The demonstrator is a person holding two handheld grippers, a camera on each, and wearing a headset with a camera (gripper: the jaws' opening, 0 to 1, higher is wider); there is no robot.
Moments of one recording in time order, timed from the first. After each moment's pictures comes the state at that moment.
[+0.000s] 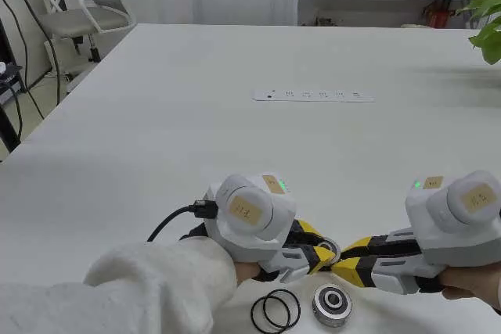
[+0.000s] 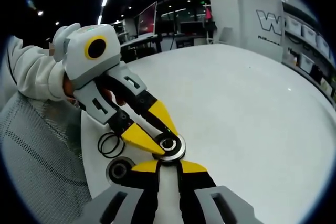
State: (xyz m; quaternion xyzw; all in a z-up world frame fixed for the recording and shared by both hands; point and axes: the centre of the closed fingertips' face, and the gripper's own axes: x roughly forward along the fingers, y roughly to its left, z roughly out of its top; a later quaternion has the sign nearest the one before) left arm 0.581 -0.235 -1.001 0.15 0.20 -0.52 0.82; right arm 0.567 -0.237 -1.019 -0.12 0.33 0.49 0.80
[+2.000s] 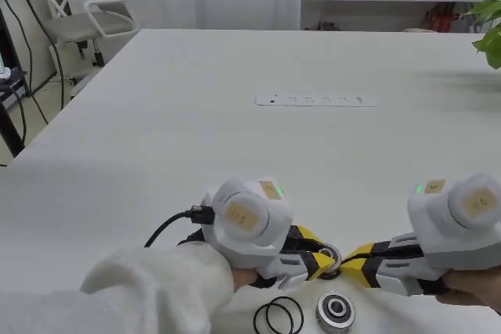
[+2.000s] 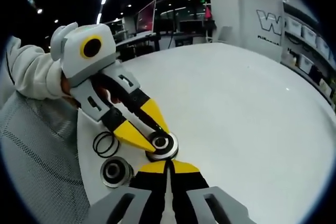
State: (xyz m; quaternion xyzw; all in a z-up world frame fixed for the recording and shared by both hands) left arm 0.581 -0.230 -1.001 0.15 0.20 -0.53 0.81; right arm 0.576 -0.242 -1.019 -0.13 0.33 0.47 0.81
